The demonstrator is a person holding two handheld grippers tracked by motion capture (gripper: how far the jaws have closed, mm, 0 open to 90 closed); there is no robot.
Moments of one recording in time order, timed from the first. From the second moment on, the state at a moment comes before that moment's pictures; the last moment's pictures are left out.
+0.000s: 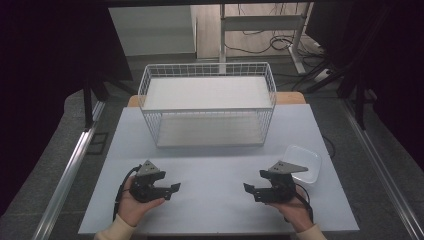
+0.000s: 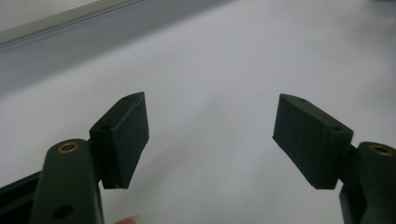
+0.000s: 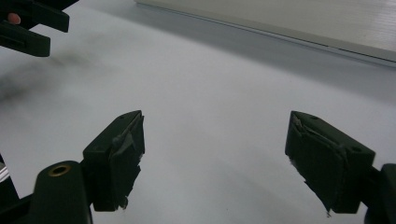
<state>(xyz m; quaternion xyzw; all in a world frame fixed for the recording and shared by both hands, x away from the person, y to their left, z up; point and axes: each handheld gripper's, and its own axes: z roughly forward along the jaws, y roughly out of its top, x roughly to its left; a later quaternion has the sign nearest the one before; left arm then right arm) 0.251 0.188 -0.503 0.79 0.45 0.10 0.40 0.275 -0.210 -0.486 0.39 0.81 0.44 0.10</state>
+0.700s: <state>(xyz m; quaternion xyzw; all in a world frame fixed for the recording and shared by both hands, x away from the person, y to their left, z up) 0.253 0.190 -0.505 0.79 0.46 0.10 0.39 0.274 -0.209 -0.487 0.38 0.81 0.43 0.10</state>
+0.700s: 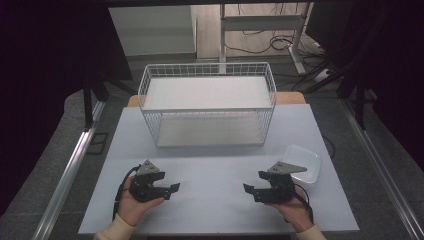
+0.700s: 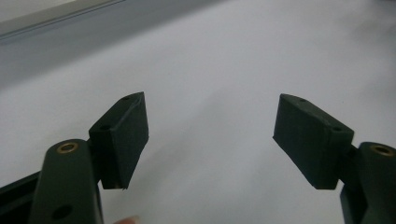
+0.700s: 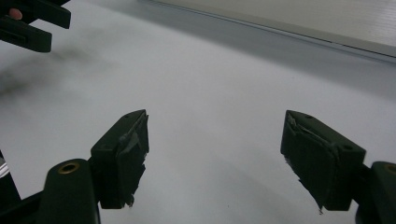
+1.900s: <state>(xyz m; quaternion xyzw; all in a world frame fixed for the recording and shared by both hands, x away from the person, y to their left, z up) 0.256 0.196 -0.503 0.79 0.46 0.10 0.39 0.313 -0.281 -0.401 0.41 0.77 0.46 0.17</state>
